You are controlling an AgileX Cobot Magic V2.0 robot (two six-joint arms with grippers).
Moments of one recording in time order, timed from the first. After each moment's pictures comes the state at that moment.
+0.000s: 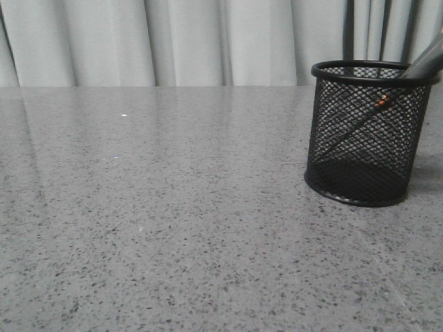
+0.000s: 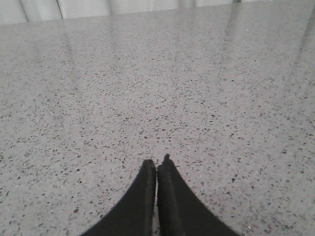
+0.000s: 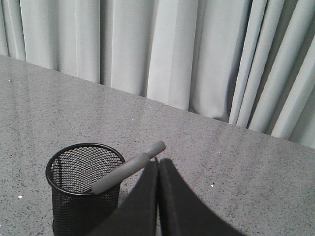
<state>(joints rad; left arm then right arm) -0.11 -0.01 0.00 -0.13 0.33 0.22 0.33 0.23 -0.54 -0.07 0.46 -0.13</state>
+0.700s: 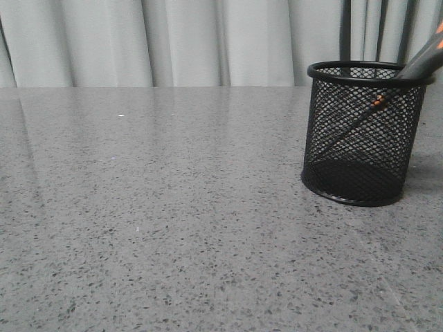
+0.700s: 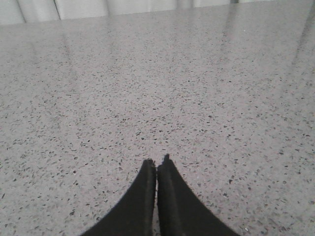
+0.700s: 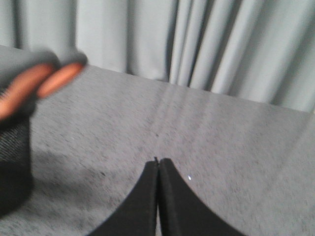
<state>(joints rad) -0.11 -0.01 0.00 -0.13 0.33 0.22 0.04 0.22 -0.15 -0.10 0.07 -0.13</state>
